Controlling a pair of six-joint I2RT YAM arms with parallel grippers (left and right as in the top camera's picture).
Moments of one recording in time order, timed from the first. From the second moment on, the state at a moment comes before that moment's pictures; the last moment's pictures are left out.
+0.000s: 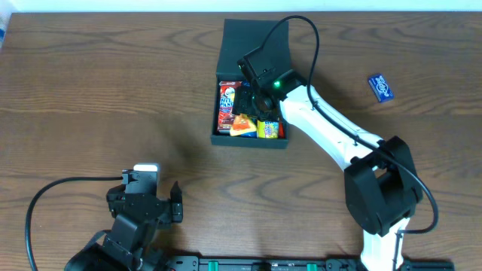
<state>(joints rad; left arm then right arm) -0.56 0.41 0.69 -1.07 -0.41 -0.35 0.60 2.03 1.63 -0.74 -0.10 0.78</state>
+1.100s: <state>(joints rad) -0.56 0.41 0.69 -1.07 -0.41 -0.35 0.19 1.64 1.61 -1.14 0.05 0.28</state>
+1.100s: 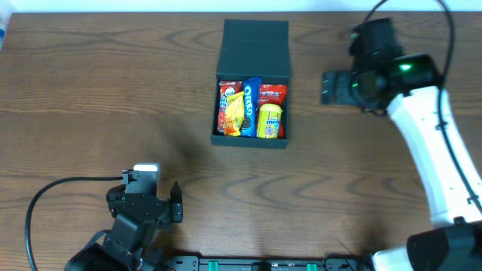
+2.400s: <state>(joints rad) -0.56 0.41 0.69 -1.07 -0.41 -0.35 -0.13 2.29 1.93 -1.06 0.11 -0.34</state>
